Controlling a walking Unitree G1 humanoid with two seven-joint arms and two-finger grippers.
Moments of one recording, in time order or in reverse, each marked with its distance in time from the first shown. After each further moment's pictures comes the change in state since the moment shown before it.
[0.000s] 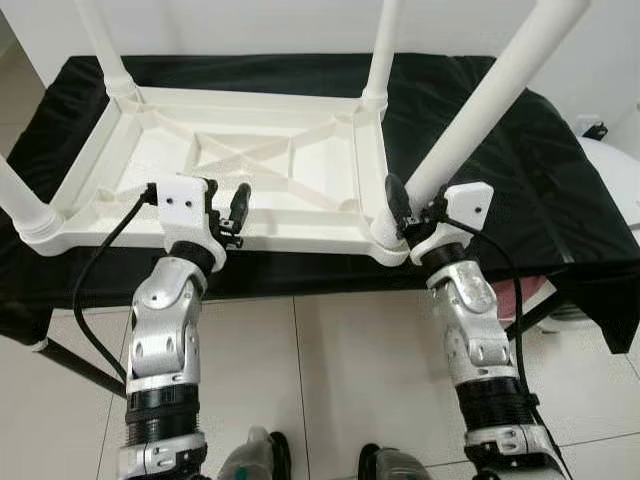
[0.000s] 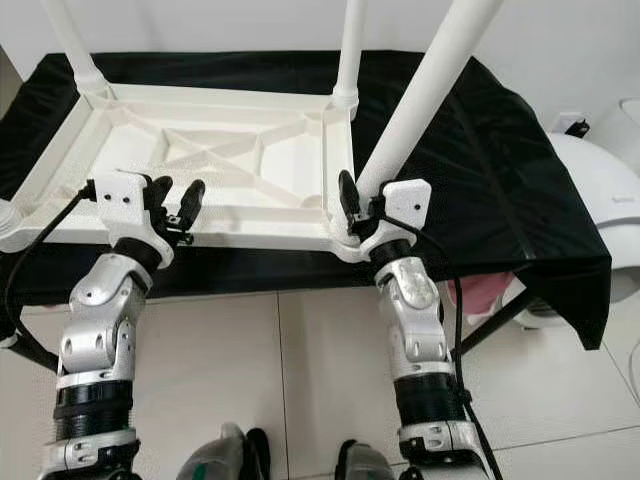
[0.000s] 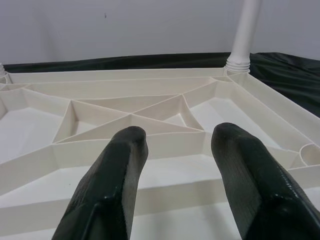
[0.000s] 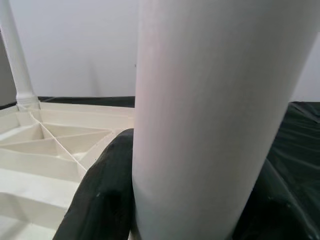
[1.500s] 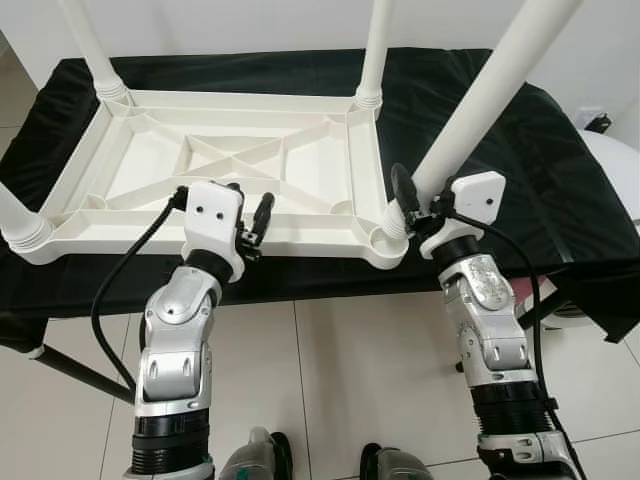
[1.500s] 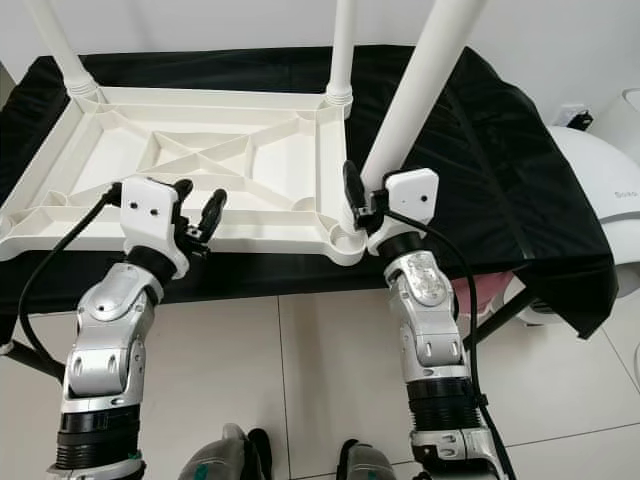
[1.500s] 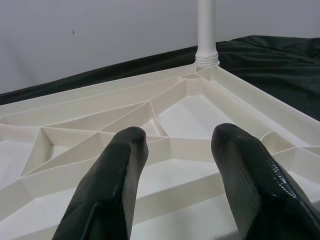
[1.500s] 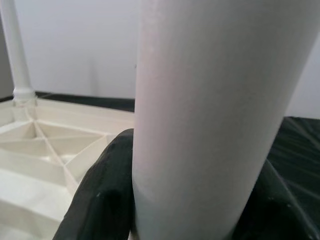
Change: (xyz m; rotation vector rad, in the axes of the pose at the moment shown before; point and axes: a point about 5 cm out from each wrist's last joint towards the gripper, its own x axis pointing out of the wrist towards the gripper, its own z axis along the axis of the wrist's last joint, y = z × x) left arm -0.009 -0.025 0.013 0.129 0.009 -0.062; right arm 0.007 -0.002 0.018 -0.086 0.006 0.074
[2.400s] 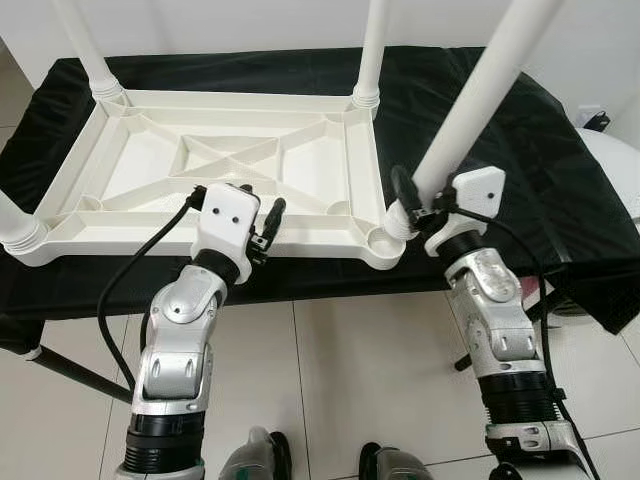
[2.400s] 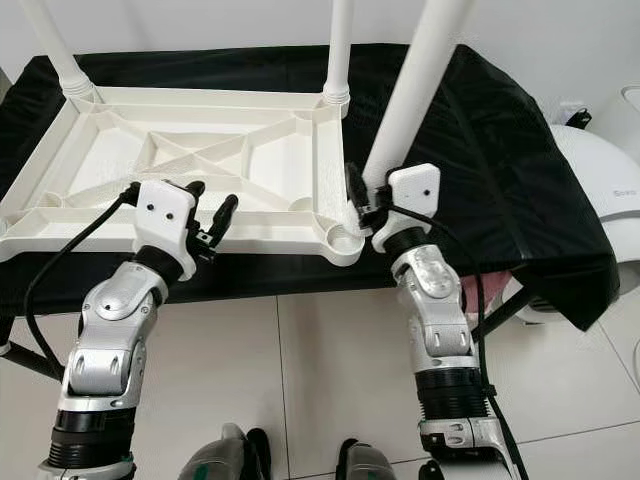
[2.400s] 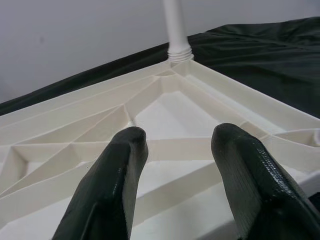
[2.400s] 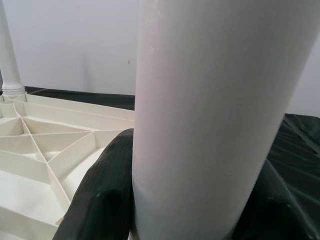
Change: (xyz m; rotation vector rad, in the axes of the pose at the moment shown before) left arm 0.004 -0.016 -0.001 0.069 0.005 -0.116; right arm 0.004 -0.013 0.003 -0.013 0.003 -0.008
